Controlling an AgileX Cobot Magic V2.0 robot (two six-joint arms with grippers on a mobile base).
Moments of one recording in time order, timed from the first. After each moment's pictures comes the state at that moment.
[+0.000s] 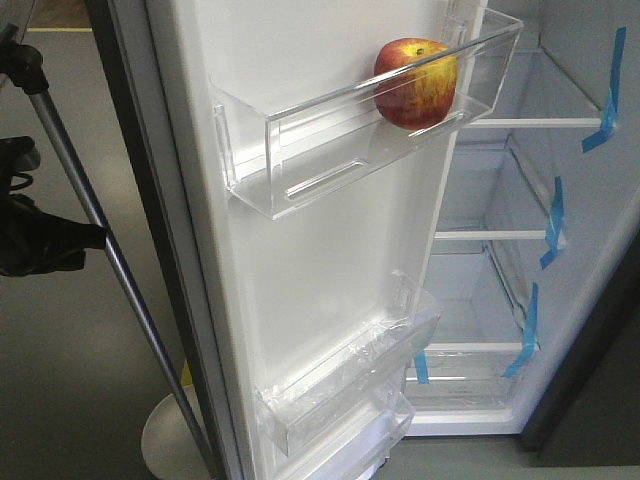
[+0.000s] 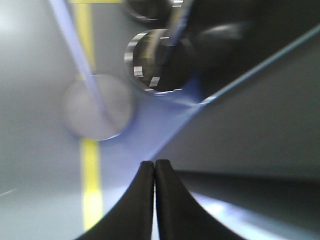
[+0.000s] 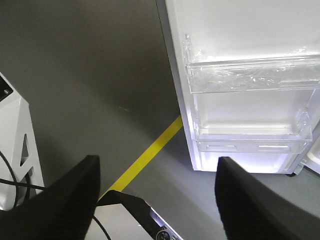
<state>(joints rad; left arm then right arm) 0.02 1.55 -1.10 -0.42 0.70 0.25 0.06 0.26 -0.44 0.74 1.18 -0.62</state>
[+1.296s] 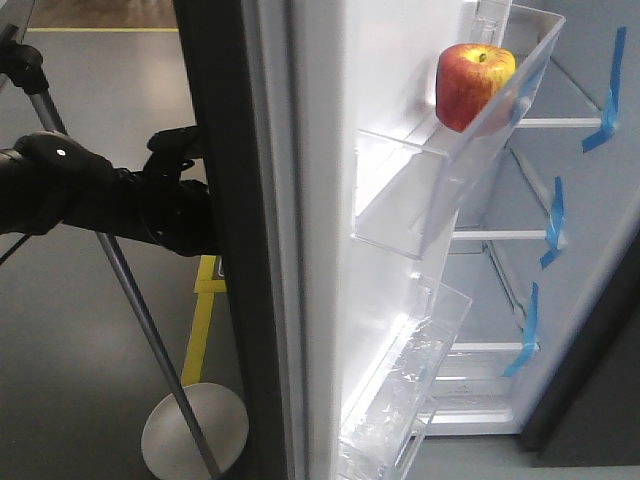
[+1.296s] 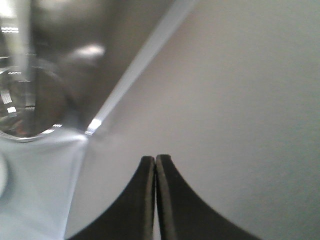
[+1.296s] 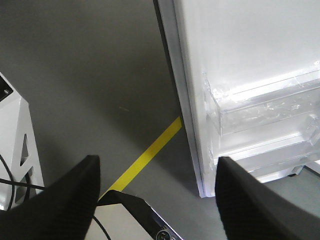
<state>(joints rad) -0.28 1.78 -1.28 -0.95 0.67 0.68 0.06 0.26 -0.44 0.74 1.18 -0.62</state>
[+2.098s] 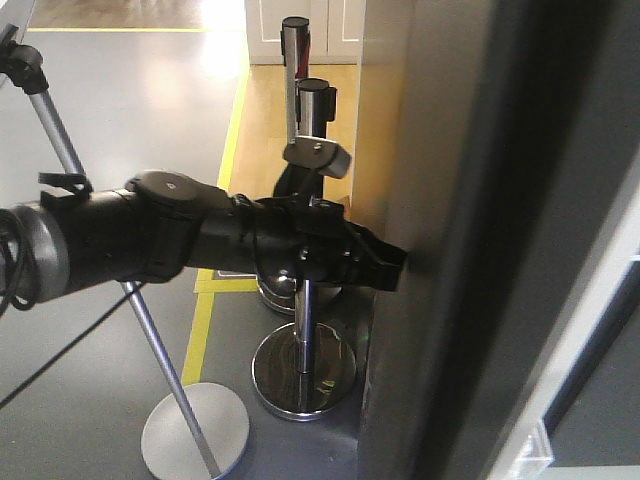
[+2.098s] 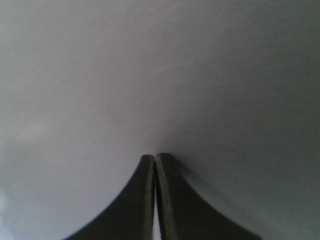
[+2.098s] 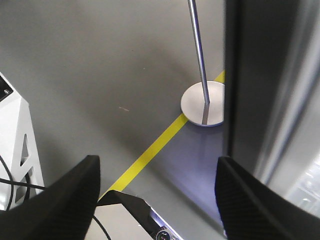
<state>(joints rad) -0.61 1.78 -1.28 -1.41 0.57 1.14 0.06 0.26 -0.44 0.74 1.18 -0.62</state>
